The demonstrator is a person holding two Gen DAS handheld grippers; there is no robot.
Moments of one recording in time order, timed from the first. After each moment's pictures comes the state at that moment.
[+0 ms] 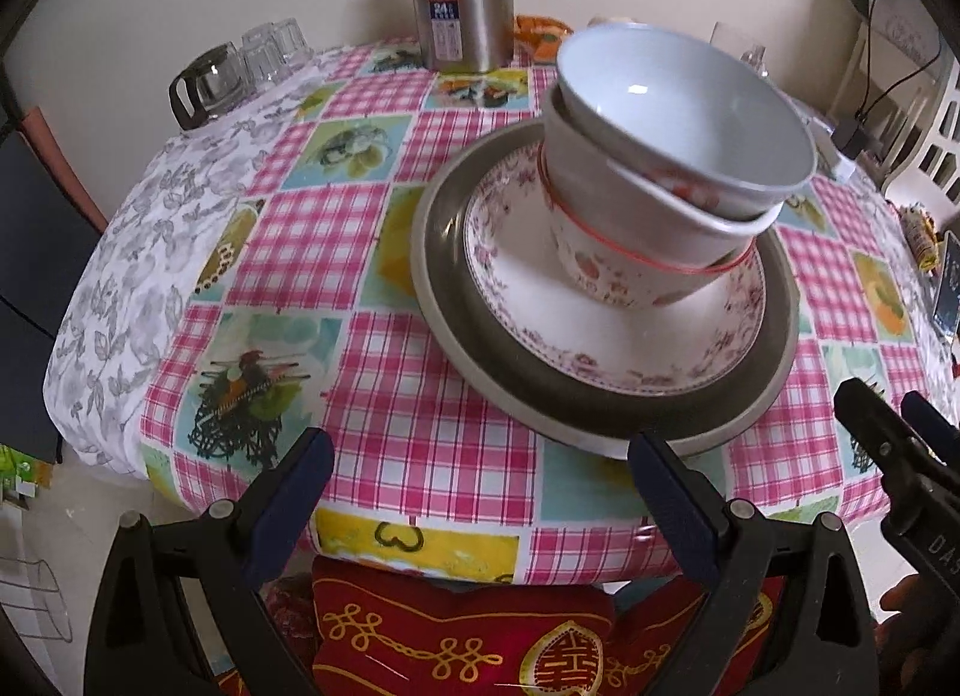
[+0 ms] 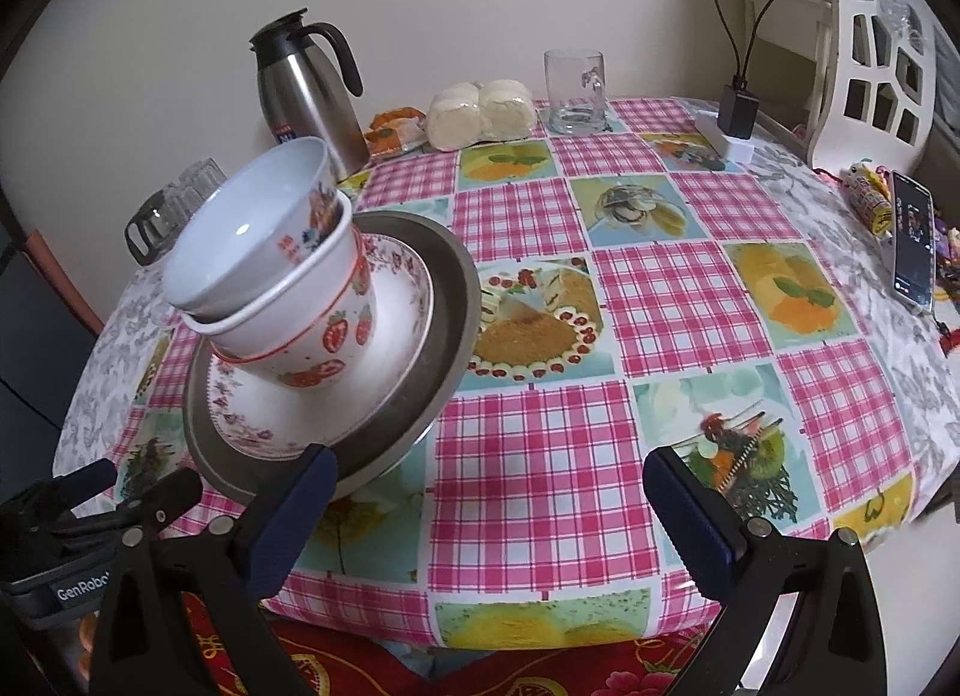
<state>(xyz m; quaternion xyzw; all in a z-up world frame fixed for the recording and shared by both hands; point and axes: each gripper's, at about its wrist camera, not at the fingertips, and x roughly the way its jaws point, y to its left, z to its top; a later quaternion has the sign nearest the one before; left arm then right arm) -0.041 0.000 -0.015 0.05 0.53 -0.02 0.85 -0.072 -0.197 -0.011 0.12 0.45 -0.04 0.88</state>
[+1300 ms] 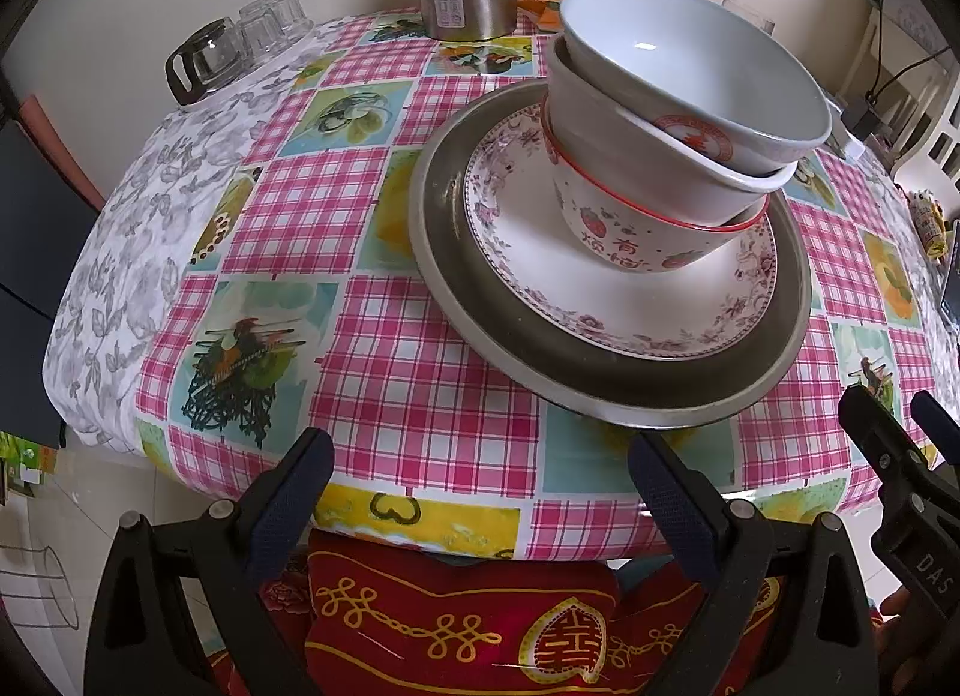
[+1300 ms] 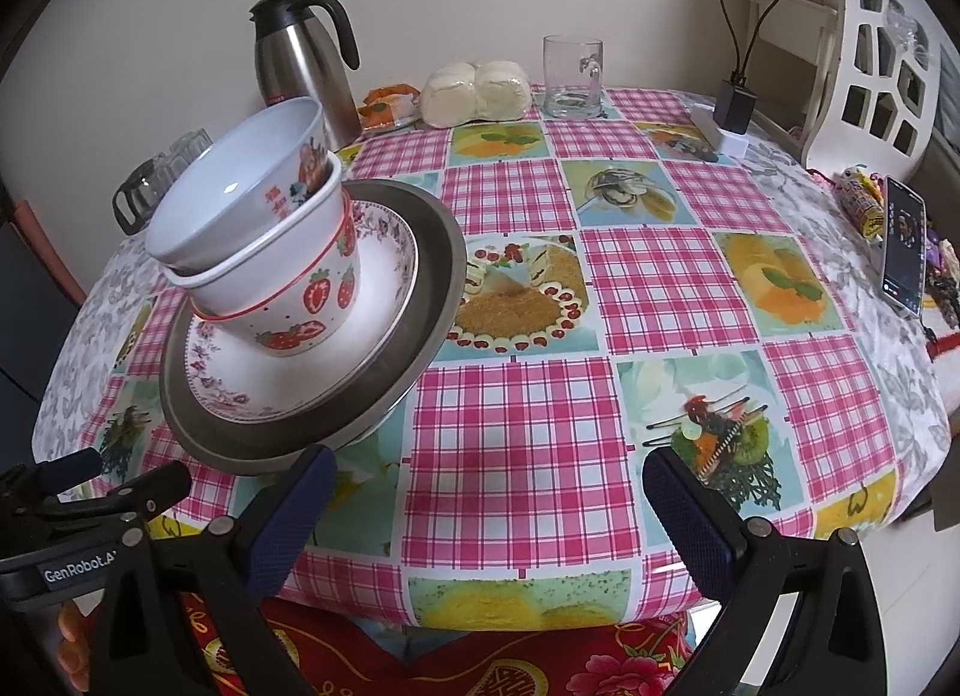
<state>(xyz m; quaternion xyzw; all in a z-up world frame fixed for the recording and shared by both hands) -0.044 0.002 -0.022 0.05 0.56 -0.01 0.83 -0.078 -0.193 -0.017 0.09 0.47 -0.05 0.88</state>
